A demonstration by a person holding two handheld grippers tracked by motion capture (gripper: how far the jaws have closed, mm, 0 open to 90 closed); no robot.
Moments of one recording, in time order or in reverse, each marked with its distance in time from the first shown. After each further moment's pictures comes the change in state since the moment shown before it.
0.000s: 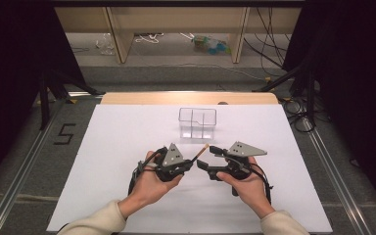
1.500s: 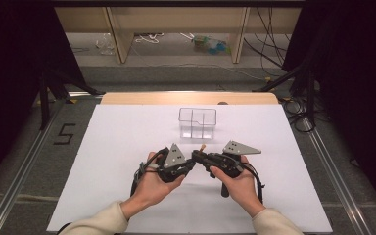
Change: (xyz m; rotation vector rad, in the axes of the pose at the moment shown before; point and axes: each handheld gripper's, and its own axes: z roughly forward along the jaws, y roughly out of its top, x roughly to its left) left arm -0.004 0.001 0.002 -0.042 -0.002 -0.008; right arm 0.008 0.000 0.015 -0.044 0.114 0.146
